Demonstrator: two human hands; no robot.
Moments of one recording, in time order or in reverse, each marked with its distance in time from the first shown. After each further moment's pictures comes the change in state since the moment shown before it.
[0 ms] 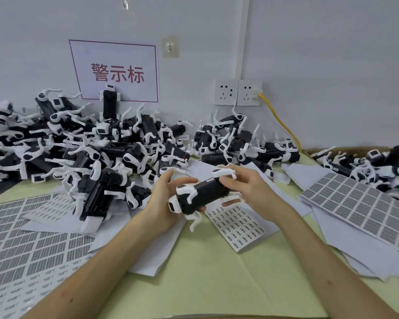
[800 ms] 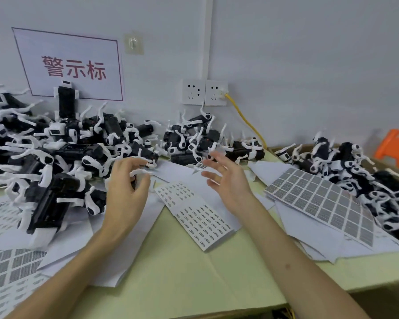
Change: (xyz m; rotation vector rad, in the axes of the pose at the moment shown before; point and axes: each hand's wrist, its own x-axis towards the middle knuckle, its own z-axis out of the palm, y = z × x) left_hand 0.011 -0.007 -0.008 0.930 0.360 0.978; right_hand 0.004 -0.009 -0.012 0.467 0.431 0.095
